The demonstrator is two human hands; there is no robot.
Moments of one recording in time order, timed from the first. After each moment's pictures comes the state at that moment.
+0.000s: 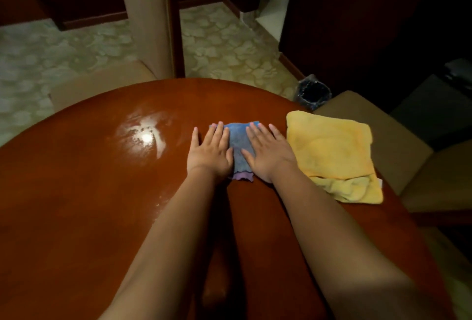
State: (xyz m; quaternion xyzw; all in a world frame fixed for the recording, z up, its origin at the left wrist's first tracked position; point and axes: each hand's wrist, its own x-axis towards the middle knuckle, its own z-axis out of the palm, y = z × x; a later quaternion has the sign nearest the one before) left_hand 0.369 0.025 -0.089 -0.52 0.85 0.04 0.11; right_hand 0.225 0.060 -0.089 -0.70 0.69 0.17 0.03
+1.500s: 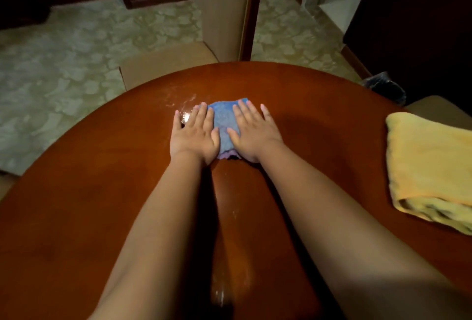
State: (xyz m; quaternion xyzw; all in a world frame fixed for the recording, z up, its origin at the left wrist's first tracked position) left_hand 0.541 -0.020 -0.093 -0.64 0.75 0.02 0.13; right_hand 0.398 -0.023 -0.102 -0.77 0.63 0.06 0.07
